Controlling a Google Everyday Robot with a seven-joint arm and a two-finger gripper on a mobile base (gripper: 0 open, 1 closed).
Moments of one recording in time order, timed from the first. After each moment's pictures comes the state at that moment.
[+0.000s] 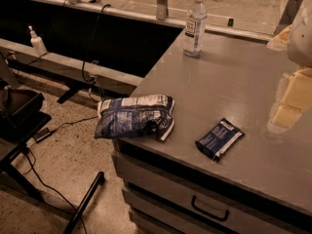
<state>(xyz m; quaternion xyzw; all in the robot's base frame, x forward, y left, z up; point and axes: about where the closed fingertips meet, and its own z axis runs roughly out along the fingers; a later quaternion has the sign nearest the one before) 0.438 -0.216 0.980 -0.60 0.78 -0.04 0.17</state>
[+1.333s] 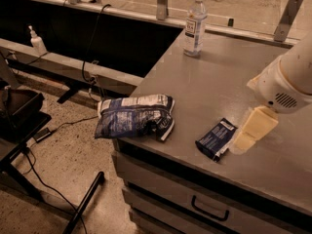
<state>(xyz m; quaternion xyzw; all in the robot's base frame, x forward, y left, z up) 0.453 -0.196 0.883 -0.53 0.83 0.04 0.19</state>
